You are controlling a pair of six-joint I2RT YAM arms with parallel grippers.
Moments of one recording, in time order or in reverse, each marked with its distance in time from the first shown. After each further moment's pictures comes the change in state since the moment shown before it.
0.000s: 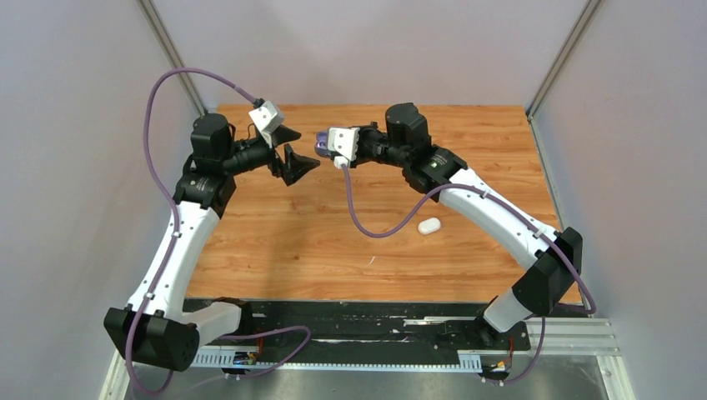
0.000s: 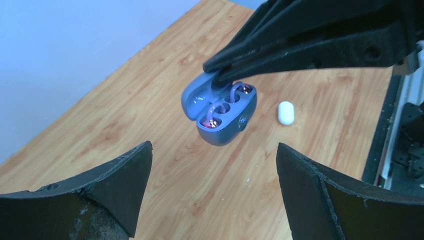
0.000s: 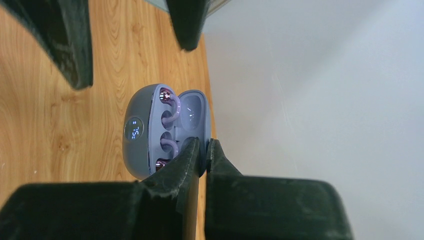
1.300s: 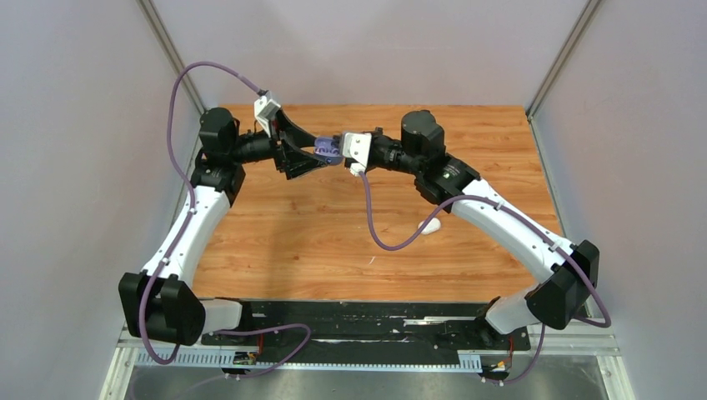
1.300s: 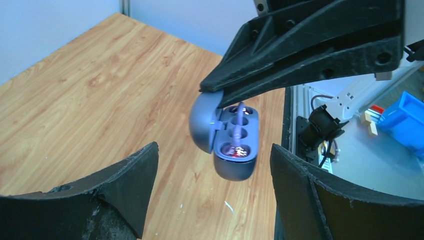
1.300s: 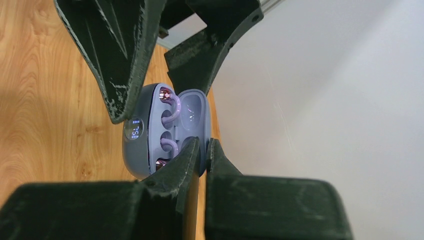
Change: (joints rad) left arm 0.032 0.137 -0.080 0.405 0.360 -0.435; right arm -0.006 -0.099 -0.095 0.110 -0.110 0.115
